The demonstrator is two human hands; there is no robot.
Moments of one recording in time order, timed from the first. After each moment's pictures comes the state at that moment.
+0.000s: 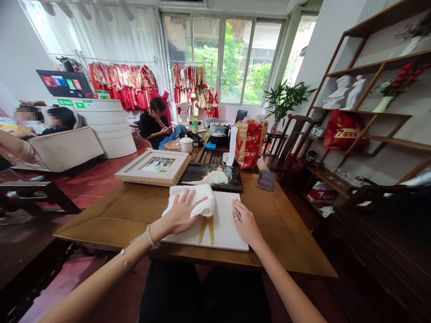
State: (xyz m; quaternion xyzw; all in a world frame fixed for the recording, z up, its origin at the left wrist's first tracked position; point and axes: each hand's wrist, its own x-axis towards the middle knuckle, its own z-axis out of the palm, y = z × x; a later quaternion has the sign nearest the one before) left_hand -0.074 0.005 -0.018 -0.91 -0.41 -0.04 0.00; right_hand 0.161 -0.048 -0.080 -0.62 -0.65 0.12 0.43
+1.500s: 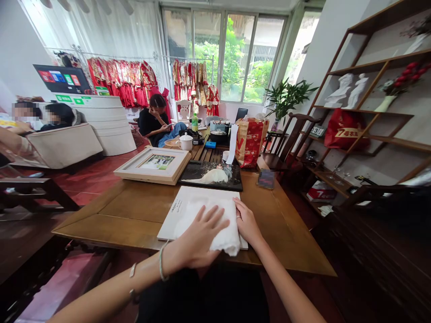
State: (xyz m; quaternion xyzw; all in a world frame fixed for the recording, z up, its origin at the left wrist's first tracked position) left_hand -0.046 -0.050 -0.023 -0.97 -0.25 -0.07 -0.02; right_hand 0.158 -0.037 -0.088 -0.61 -0.65 0.12 0.44
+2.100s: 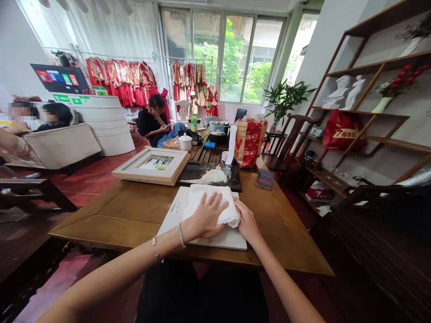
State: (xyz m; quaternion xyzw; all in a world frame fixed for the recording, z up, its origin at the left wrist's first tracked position) left_hand -0.013 -0.012 -0.020 -0.94 -0.32 -0.05 0.05; right_hand 0.160 -0.036 -0.087 -0.57 -0.63 0.16 0.49
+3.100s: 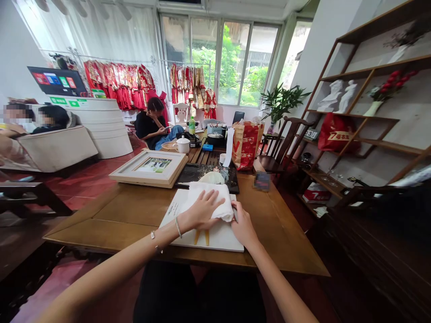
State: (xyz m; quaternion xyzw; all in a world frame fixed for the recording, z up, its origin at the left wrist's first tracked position) left_hand -0.016 0.009 -0.006 -0.96 -0.28 -0.04 0.07; right_hand 0.151 -0.056 -0.059 -0.62 -0.65 0.11 0.42
